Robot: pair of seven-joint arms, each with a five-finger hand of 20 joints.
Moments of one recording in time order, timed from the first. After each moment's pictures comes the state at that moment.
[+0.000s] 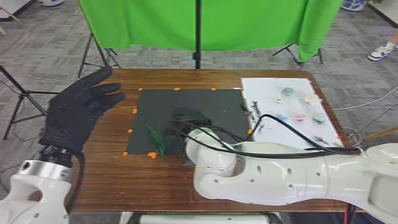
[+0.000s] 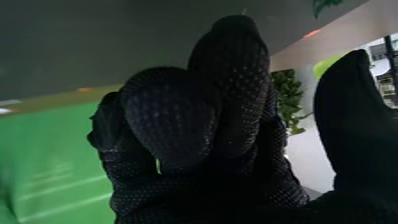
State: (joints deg) left arm 128.2 -50.2 -100.5 -138.2 38.0 13.9 9.3; right arm -32.7 -64.3 -3.5 -103.5 -102.1 12.3 60.3
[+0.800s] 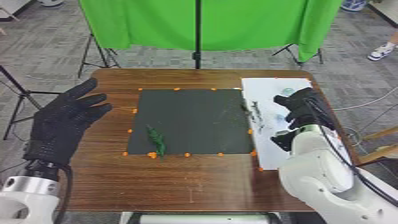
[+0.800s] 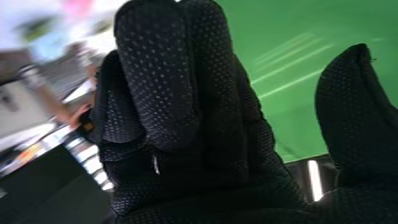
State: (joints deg) left arm 136.2 -52.6 -105.3 -139.9 37.9 15.1 10.7; right arm -82.7 -39.8 55.0 -123.2 -122.2 22.0 70.1
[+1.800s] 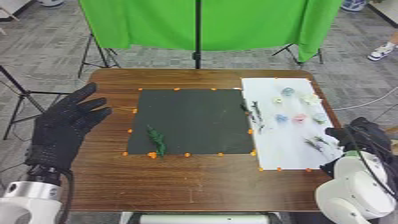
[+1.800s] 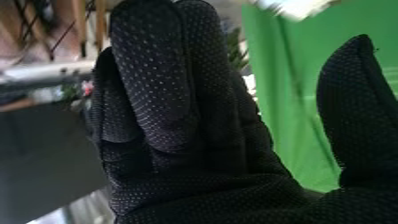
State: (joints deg) left arm 138.1 -52.4 -104.3 -140.4 37.5 16.9 12.5; right arm -107.6 -36.6 76.5 -125.1 -131.0 10.3 76.6
